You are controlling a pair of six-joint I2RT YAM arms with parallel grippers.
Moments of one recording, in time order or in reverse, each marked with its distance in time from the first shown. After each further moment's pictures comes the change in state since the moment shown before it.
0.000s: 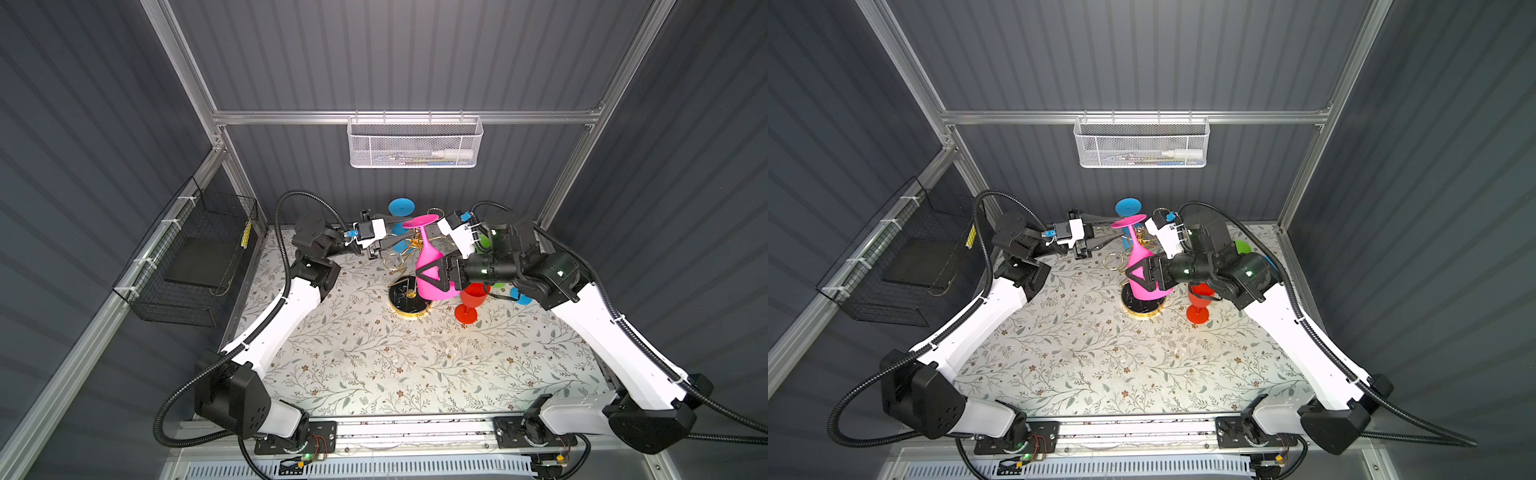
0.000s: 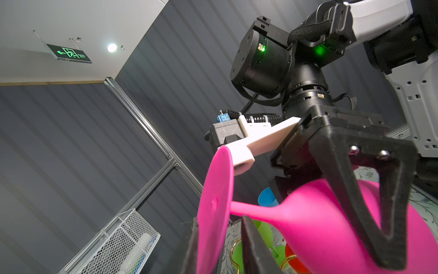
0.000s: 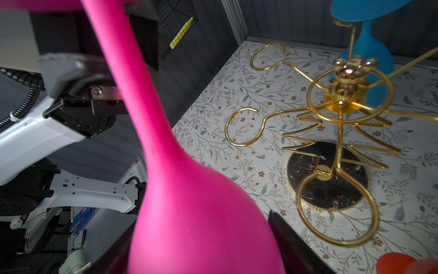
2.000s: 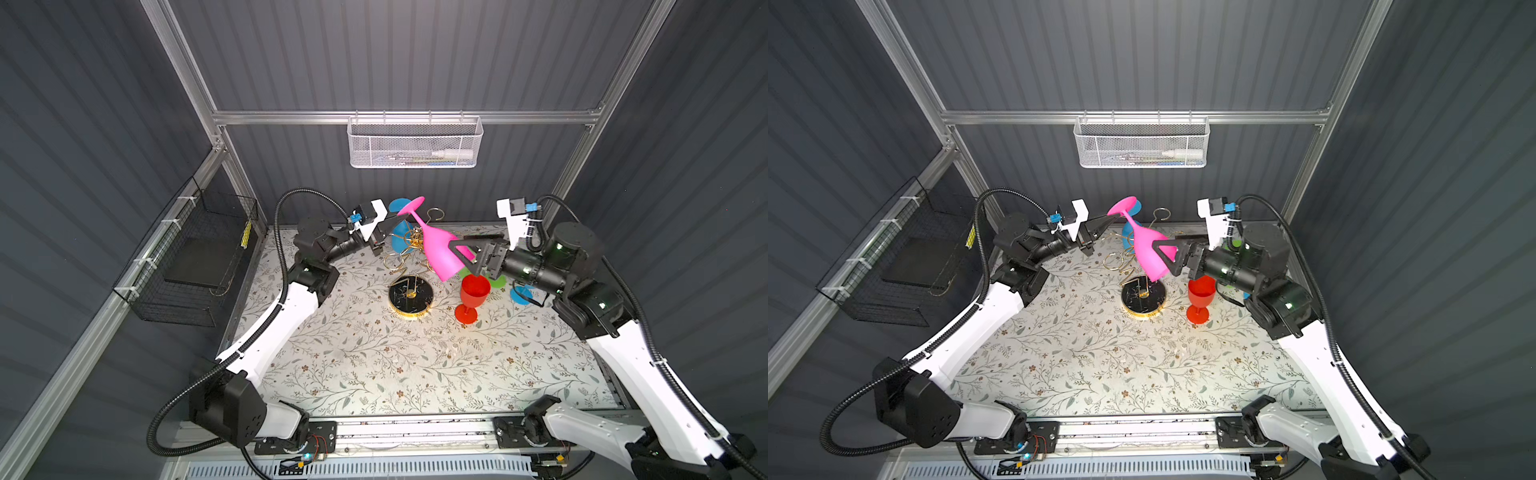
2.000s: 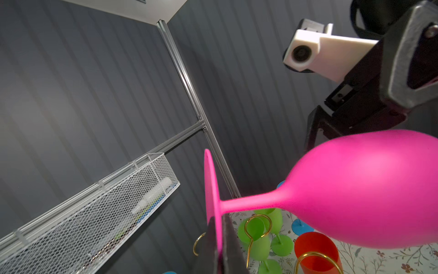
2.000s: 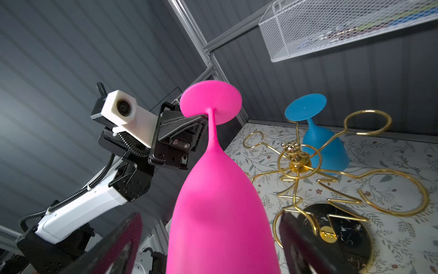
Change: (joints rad) left arm -0.010 -0.044 -0.032 -0.151 -0.339 -0.139; right arm -0.192 -0.290 -0.262 0.437 -0.036 0.218
